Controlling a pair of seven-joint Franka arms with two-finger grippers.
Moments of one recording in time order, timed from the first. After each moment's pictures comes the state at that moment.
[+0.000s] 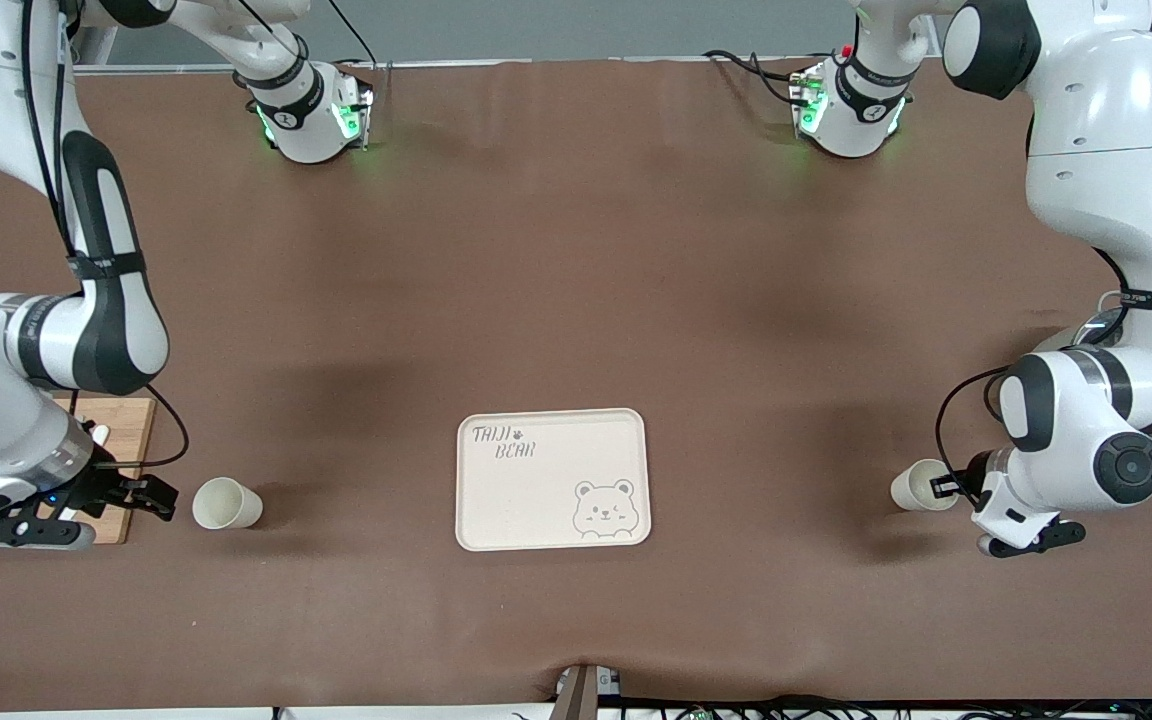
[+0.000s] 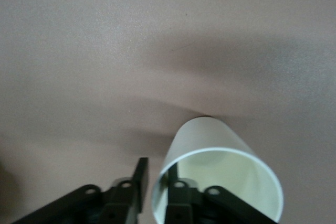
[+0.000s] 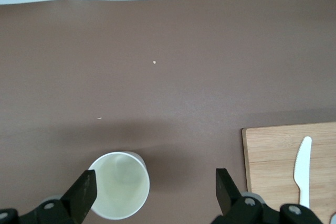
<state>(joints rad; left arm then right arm) -0.01 0.81 0.06 -1.36 -0.01 2.07 -0.16 -0.01 0.59 -0.09 -1.55 0.00 2.38 -0.03</state>
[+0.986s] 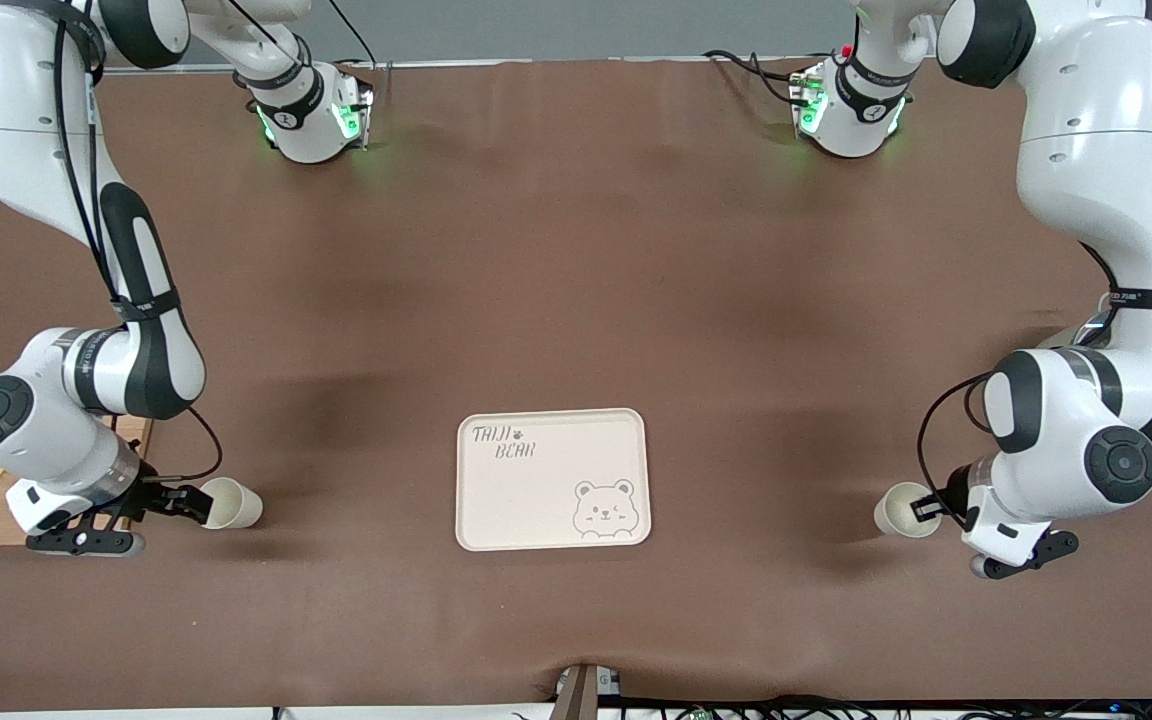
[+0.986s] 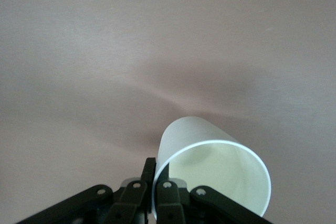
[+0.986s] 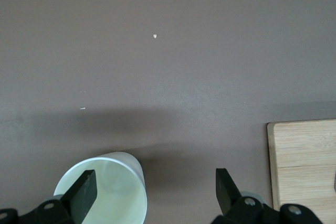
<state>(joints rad) -0.03 0.80 -0.03 -1.28 -0.02 2.09 -0.37 -0.01 0.69 -0.08 -1.54 0.00 2.44 -0.03</state>
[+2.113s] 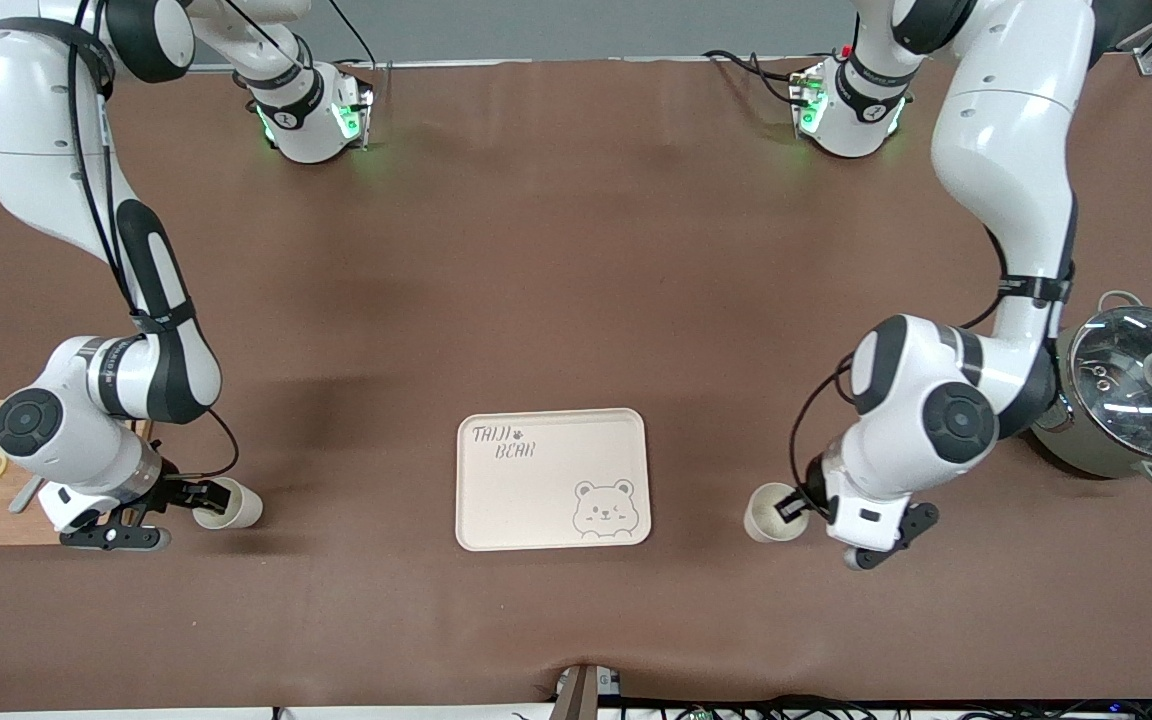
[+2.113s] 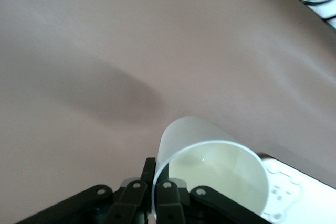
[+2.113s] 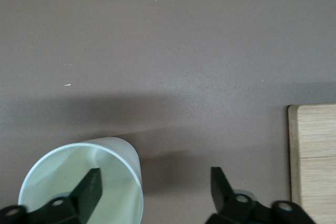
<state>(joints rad) -0.21 0.77 -0.14 -1.24 -0.02 2.15 -0.84 -0.01 0.74 -0.08 -1.55 0.00 2.44 -0.04</state>
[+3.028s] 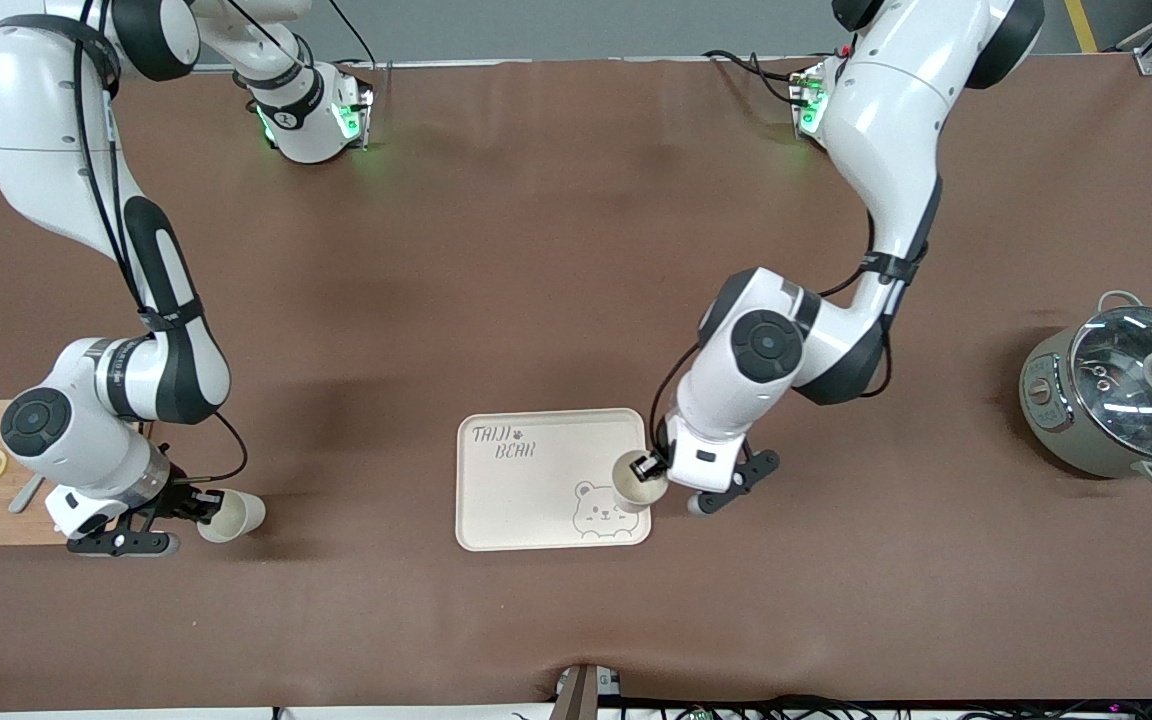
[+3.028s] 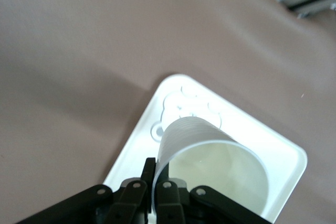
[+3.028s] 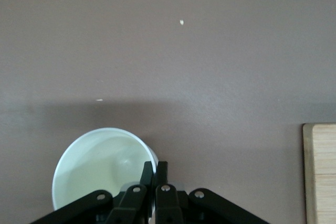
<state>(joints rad) -0.44 0.81 -0.14 -1.25 -0.02 2.28 -1.10 0.01 0.73 -0.07 -1.53 0.00 2.44 -0.04</state>
